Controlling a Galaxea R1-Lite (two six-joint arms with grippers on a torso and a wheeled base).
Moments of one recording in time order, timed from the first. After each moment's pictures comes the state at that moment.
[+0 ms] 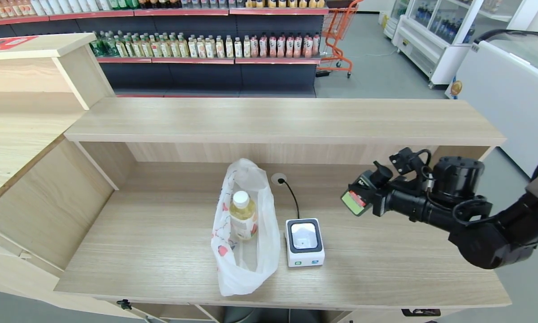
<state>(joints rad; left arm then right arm) 0.00 0.00 0.00 0.00 0.00 0.01 0.18 2.00 -0.71 -1.17 0.48 -0.13</state>
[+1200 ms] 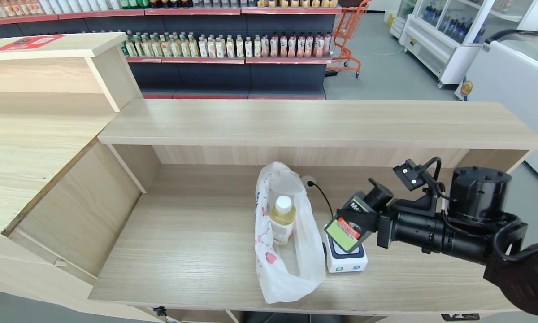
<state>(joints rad) 0.00 0.00 0.00 0.00 0.00 0.01 0.38 1.77 -0.52 -1.04 0.53 0.11</state>
